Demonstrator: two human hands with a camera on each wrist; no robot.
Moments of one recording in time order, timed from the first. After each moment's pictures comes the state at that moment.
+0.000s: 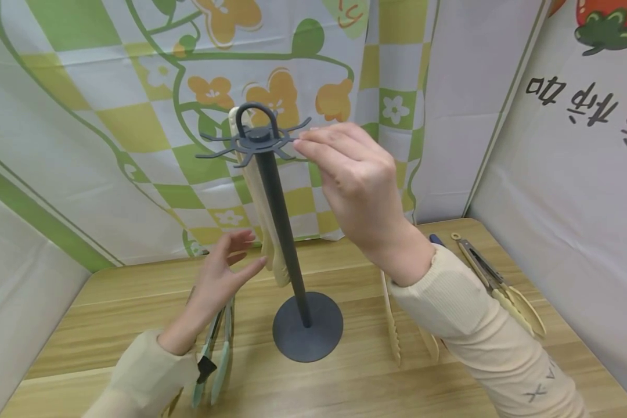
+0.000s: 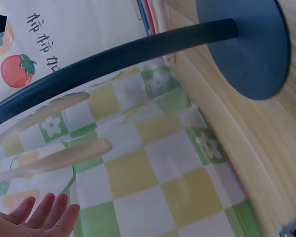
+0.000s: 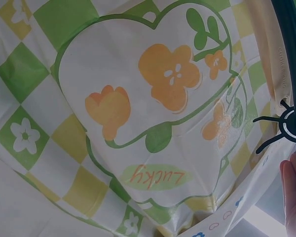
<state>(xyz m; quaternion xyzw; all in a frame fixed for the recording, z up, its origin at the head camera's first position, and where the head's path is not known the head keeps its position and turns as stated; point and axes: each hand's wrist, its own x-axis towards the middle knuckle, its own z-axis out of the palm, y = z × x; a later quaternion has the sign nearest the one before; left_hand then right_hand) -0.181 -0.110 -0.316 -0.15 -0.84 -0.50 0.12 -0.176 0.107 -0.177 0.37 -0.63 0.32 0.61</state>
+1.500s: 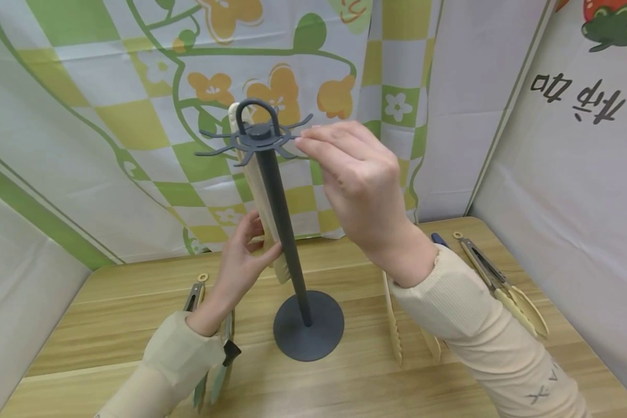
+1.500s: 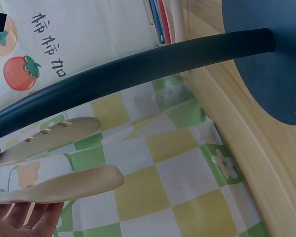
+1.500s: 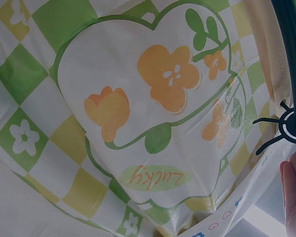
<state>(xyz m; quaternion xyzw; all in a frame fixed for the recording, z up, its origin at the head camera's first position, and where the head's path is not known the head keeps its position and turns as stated) -0.200 -0.080 -0.313 -0.18 -0.81 -0.54 0.17 -0.175 0.106 -0.179 0.36 -0.63 0.32 0.60</state>
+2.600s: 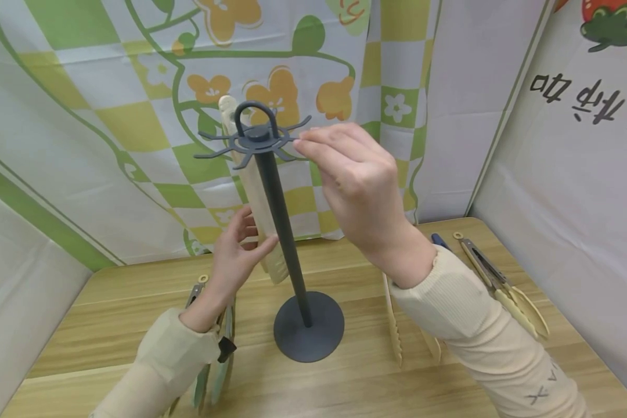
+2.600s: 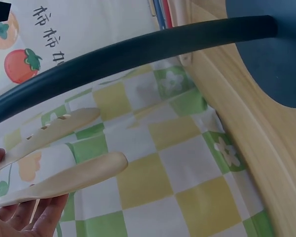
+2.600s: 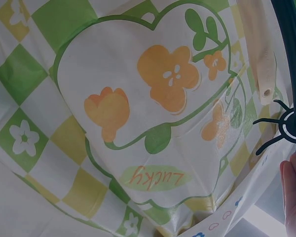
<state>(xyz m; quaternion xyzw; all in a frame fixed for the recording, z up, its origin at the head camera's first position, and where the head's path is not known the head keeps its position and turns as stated) -0.203 -0.086 -0.304 -0.17 -0.80 -0.55 0.17 -0.175 0.106 -0.178 0.36 -0.63 0.32 0.61</state>
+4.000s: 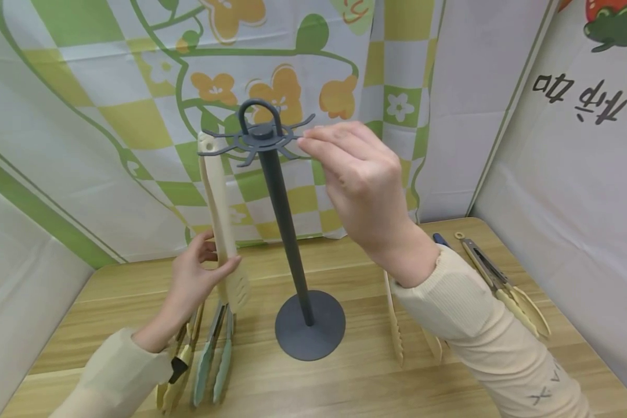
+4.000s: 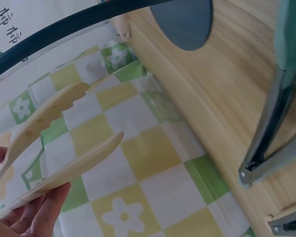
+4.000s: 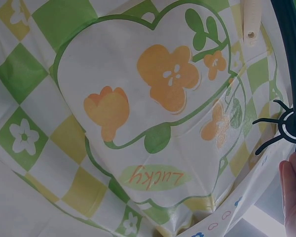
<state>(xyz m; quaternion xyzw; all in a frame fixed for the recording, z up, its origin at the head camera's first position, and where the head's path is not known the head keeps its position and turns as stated) -0.186 -0.153 -0.324 -0.08 -0.89 -0.41 0.16 -0.175 0.105 -0.179 0.36 -0.63 0.32 0.61</state>
